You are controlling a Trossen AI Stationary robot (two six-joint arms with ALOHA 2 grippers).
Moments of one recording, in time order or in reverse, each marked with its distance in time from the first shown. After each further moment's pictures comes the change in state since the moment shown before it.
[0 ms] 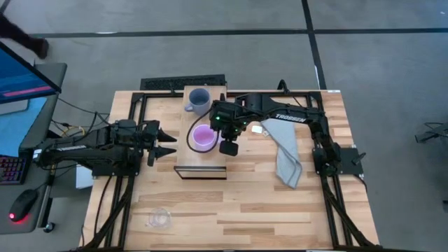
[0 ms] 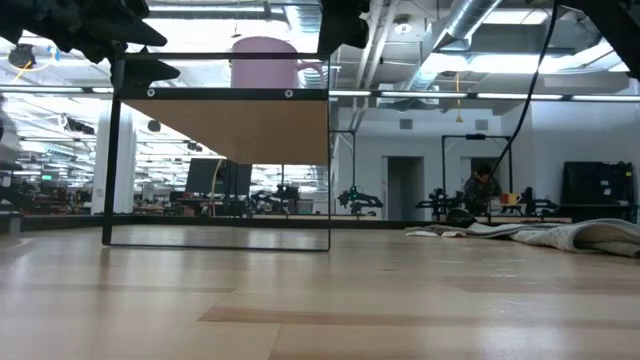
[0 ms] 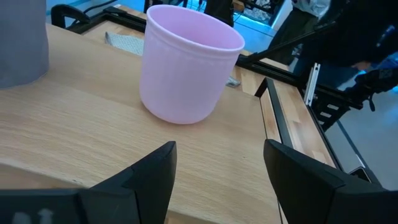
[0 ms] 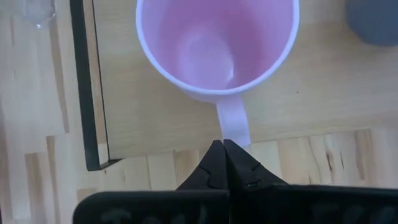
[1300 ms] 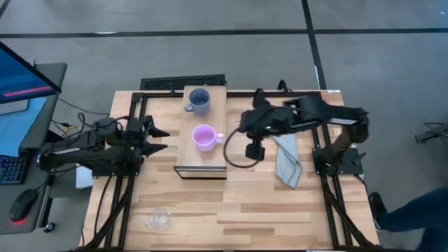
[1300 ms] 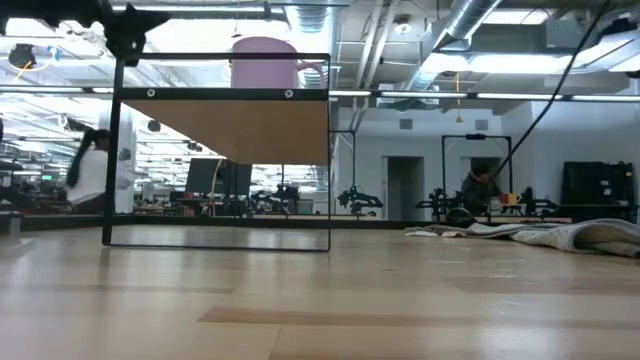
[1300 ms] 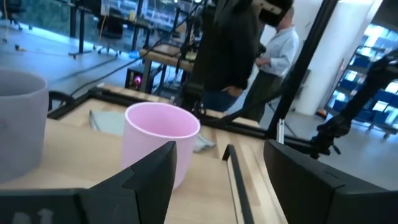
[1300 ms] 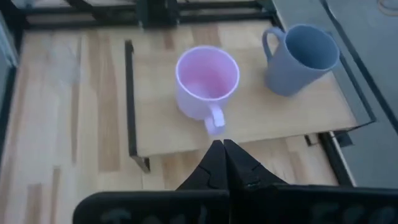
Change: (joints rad) left arm 0.000 -0.165 0.001 0.128 0.026 0.018; right arm 0.208 -0.399 -0.220 0.136 0.323 0.078
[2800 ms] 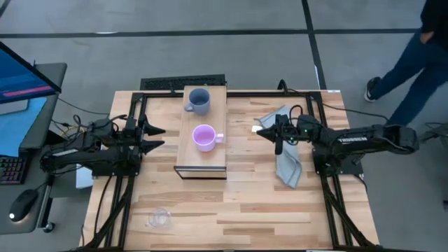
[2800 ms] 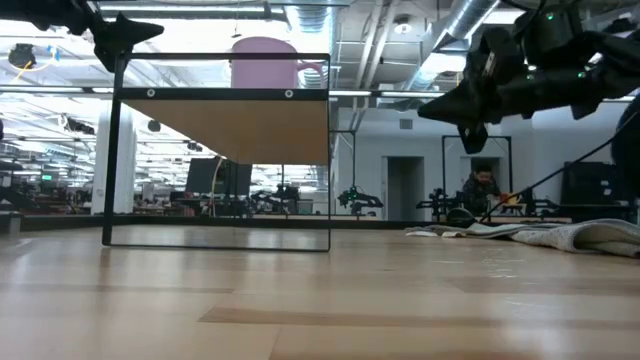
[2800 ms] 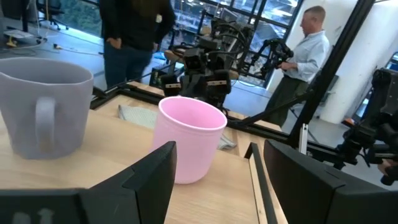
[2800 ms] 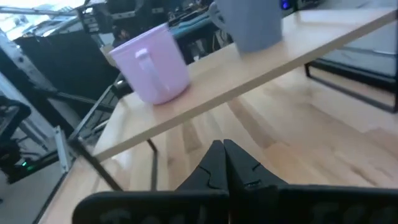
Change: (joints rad) left arm 0.000 -0.079 0.000 -0.105 -0.107 -0.015; right arm -0.469 -0.665 -1.894 1.935 -0.515 0.231
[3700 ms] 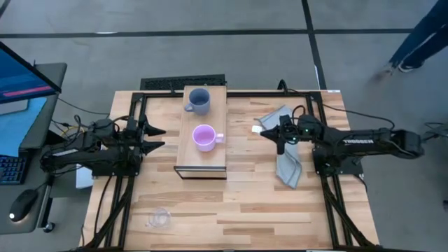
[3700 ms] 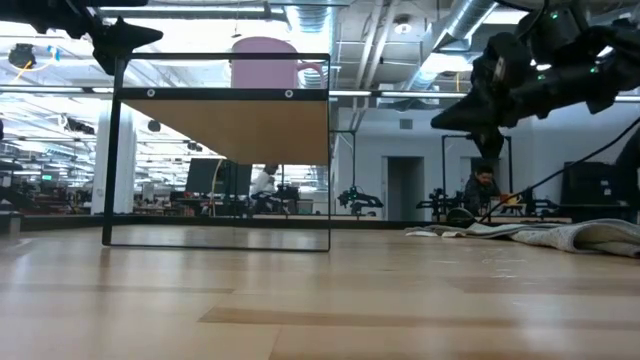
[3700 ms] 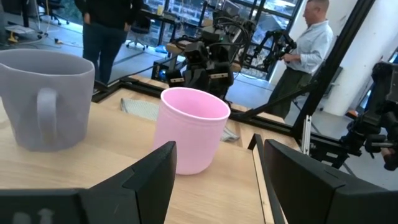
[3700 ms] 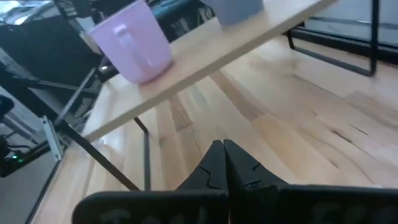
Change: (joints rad) left arm 0.000 0.000 0.000 -0.032 0.001 0.016; right arm -0.009 -0.124 0.002 -0.235 0.027 0.034
